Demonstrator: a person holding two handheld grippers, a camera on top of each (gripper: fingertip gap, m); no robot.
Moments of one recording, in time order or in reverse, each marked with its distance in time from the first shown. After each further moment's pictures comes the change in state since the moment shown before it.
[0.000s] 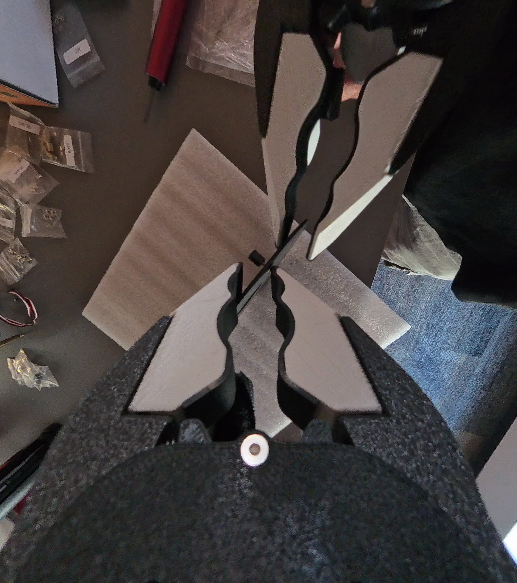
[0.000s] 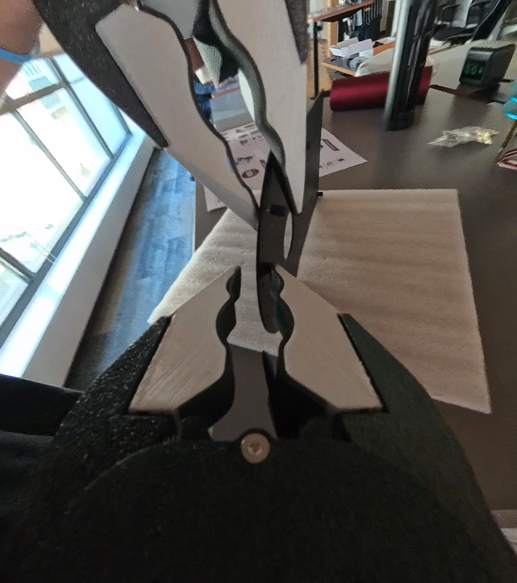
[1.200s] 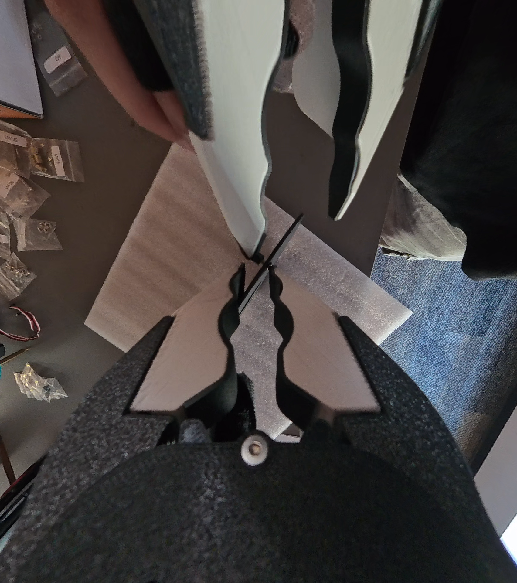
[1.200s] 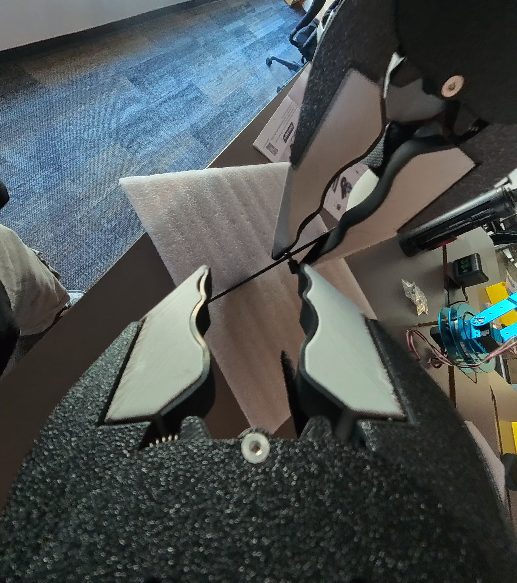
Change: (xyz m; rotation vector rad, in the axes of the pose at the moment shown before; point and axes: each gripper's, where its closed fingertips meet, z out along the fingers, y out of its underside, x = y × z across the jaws) left arm 0.001 0.001 0.000 -0.014 0.039 0.062; right arm -0.005 -0.018 -0.014 -0.213 -0.239 -0.920
